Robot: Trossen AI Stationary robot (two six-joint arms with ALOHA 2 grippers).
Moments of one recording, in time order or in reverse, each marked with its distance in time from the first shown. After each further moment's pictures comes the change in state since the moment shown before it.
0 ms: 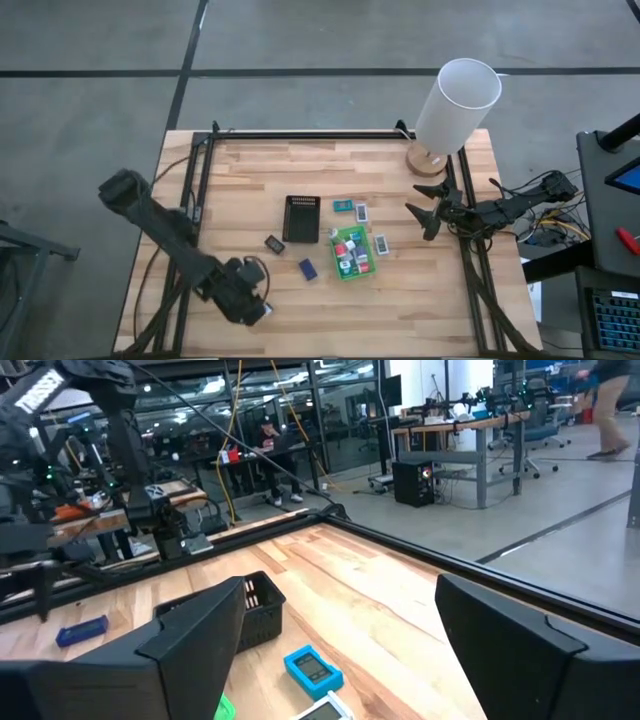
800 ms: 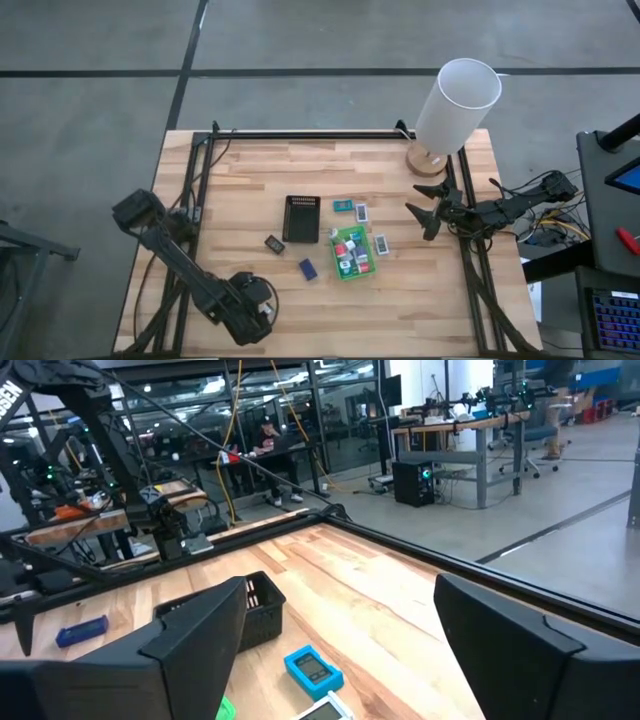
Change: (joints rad) left arm -0.062 0.241 0.132 0.004 -0.018 -0.011; right arm 0.000 0.000 0.000 0.000 0.000 0.000
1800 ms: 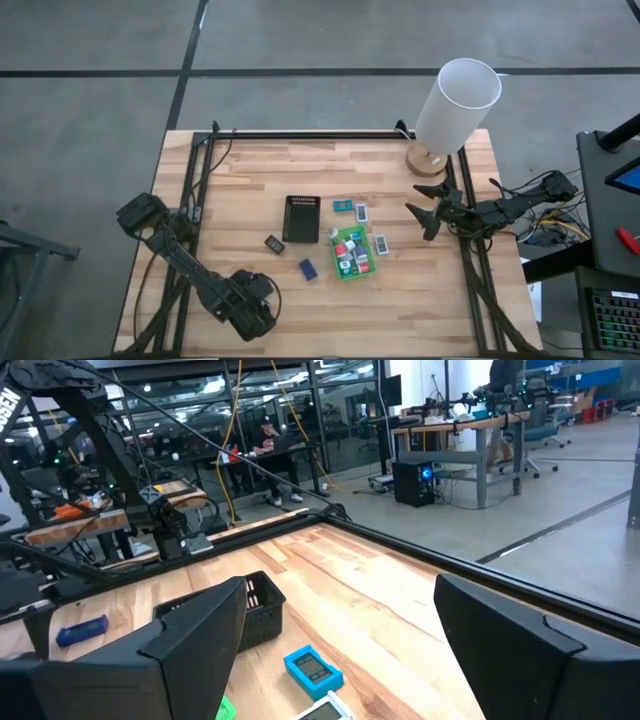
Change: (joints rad) left arm 0.026 0.048 -0.035 0.027 -0.001 -0.049; right arm 0.000 0.000 0.000 0.000 0.000 0.000
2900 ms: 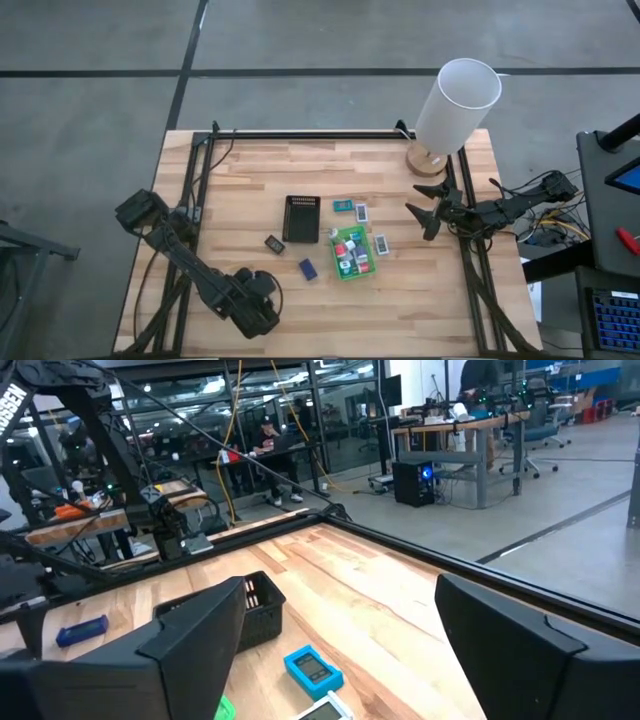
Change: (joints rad) left arm 0.025 -0.029 0.000 0.030 -0.039 0.020; right arm 0.000 0.000 0.000 0.000 0.000 0.000
